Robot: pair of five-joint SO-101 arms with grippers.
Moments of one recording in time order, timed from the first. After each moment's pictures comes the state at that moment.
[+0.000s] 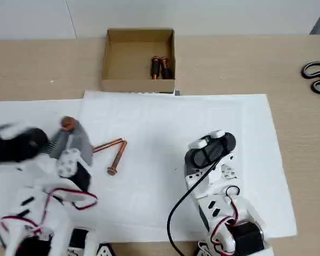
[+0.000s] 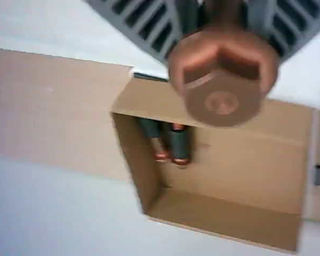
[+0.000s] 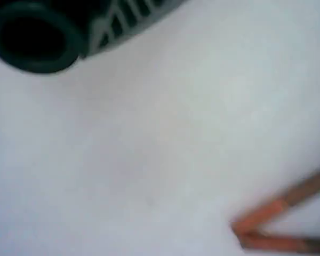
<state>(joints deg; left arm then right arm) 3.8 -90.4 51.7 64.0 22.7 -22.4 -102.9 78.7 63.4 1.0</state>
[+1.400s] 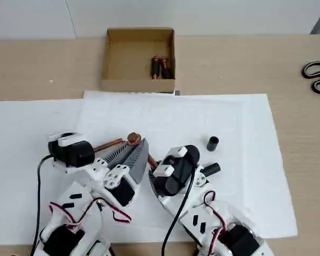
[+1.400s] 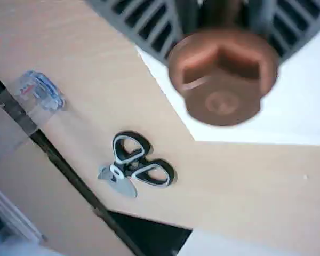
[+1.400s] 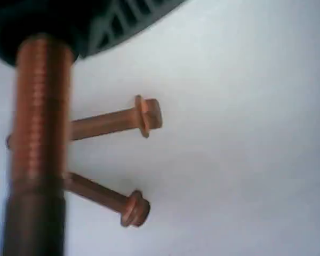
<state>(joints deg) 30.1 -102.6 77.6 46.2 37.9 -44.0 -102.9 78.7 57.8 1.0</state>
